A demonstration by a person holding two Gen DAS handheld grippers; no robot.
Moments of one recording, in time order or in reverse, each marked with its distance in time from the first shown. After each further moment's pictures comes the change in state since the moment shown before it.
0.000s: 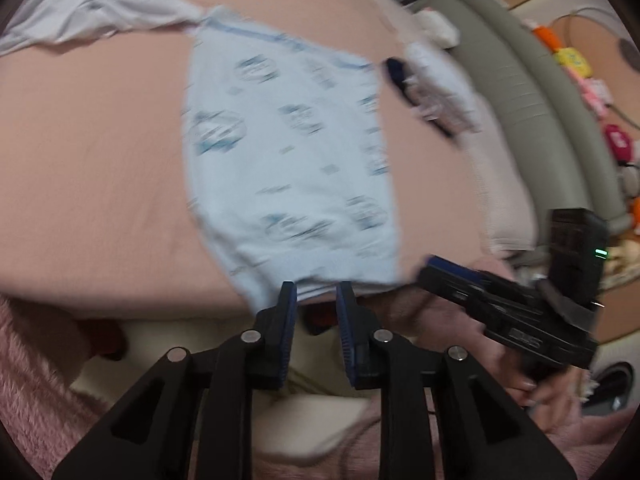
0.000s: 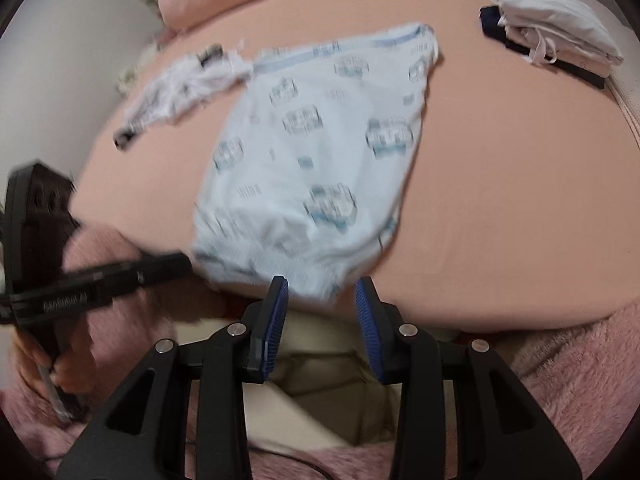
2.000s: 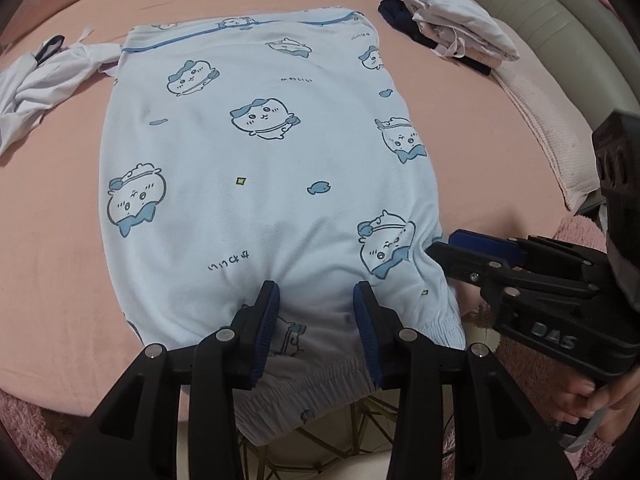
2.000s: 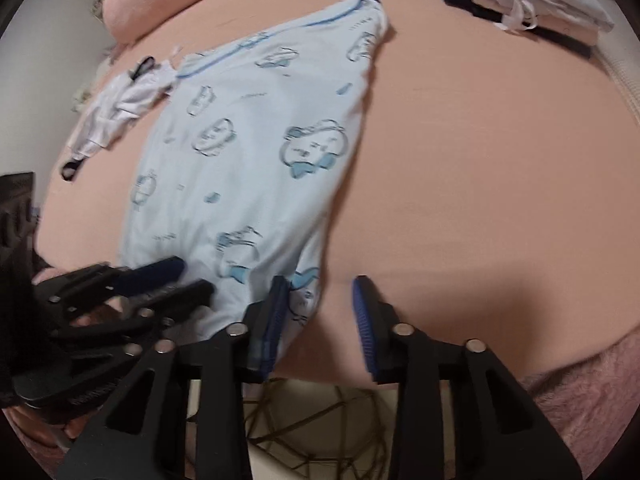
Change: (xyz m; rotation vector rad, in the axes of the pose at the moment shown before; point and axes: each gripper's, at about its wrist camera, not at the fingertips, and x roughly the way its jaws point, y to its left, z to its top) left arm 0.098 -0.048 0.032 0.245 0.090 0.304; right arm 0.047 -0.052 0.019 0.068 0.064 -0.138
